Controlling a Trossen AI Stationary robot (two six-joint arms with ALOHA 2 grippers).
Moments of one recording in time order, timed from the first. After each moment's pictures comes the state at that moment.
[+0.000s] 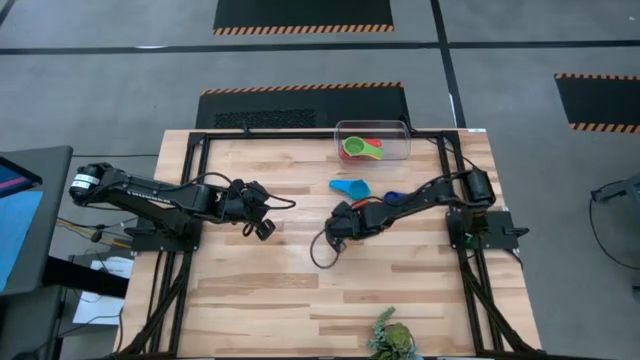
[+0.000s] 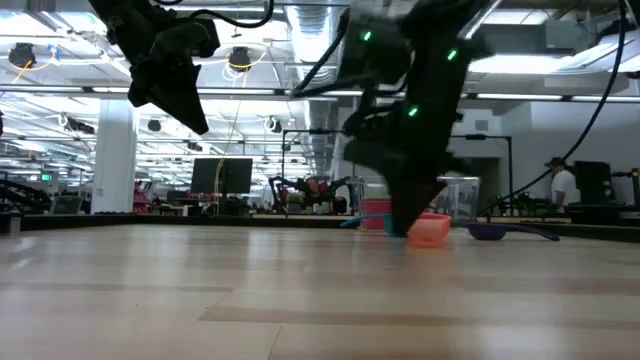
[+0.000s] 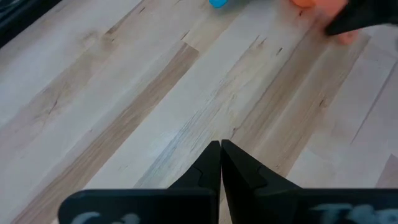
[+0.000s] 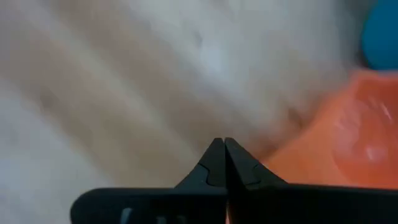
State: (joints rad) left arm -0.11 1.18 0.83 -0.67 -0.42 -0.67; right arm 0.11 1.93 1.23 -0.67 0.32 0.89
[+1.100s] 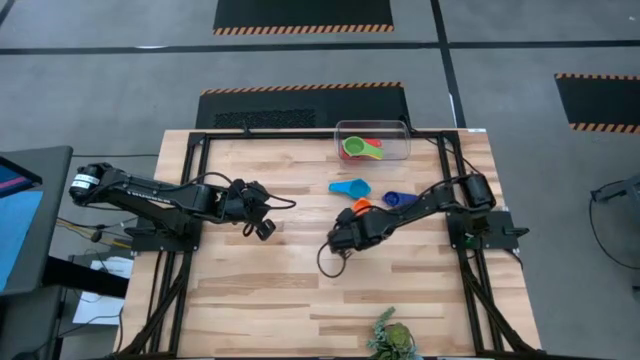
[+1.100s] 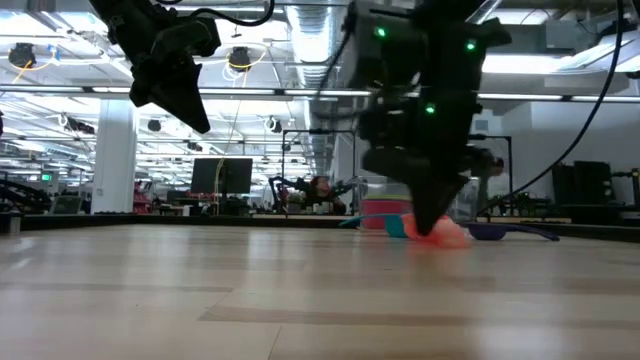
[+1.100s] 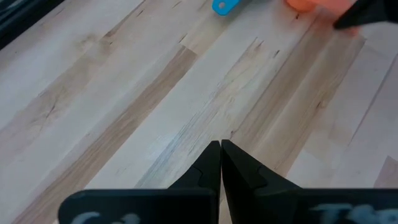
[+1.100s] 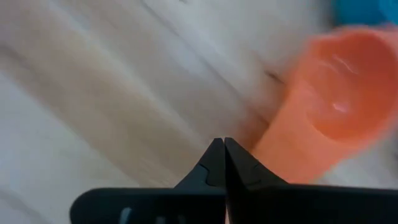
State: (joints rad) left arm -0.11 1.18 0.83 -0.66 -0.43 -0.66; right arm 0.18 1.95 1.26 -0.80 0.37 0.97
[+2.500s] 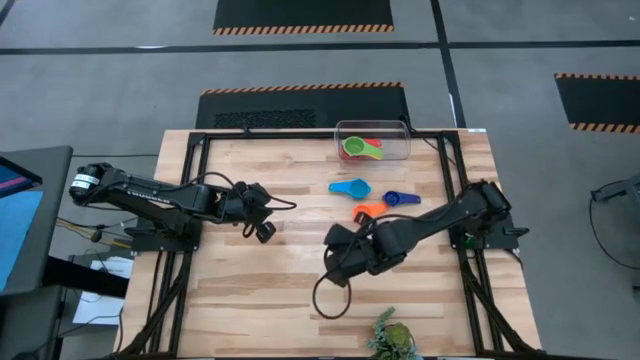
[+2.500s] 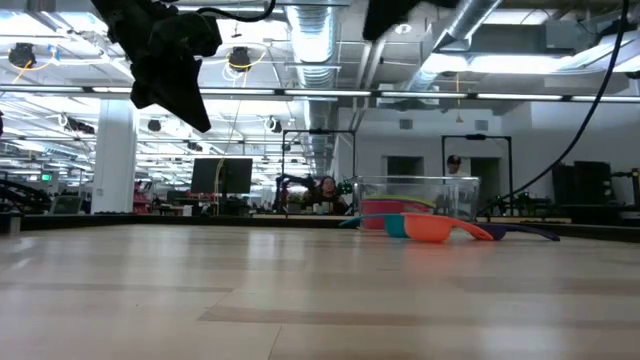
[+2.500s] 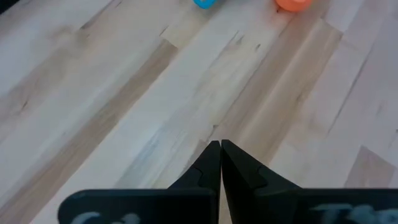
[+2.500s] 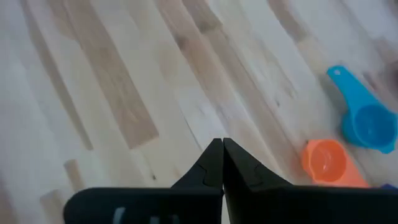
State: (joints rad) left arm -0.11 1.18 0.83 -0.64 -0.36 -0.66; right arm 0.40 1.89 1.81 -1.11 0.45 0.81
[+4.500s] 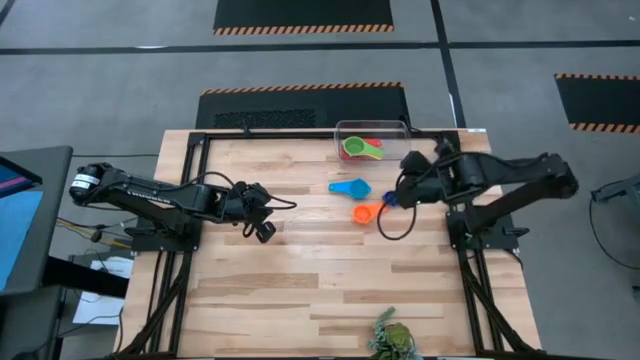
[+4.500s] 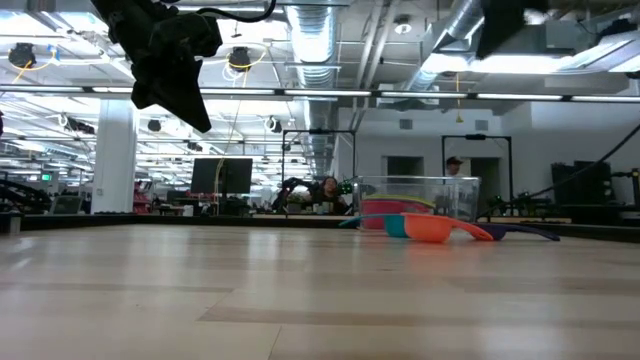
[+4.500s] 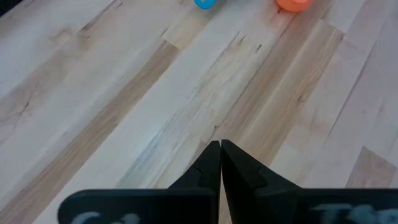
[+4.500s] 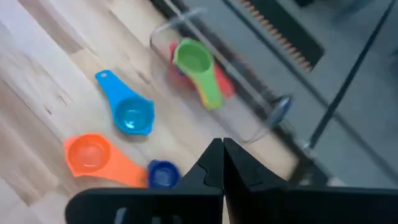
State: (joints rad) left arm -0.11 1.18 0.83 -0.64 -0.36 -0.66; right arm 0.13 1.23 1.33 -1.34 0.79 0.68
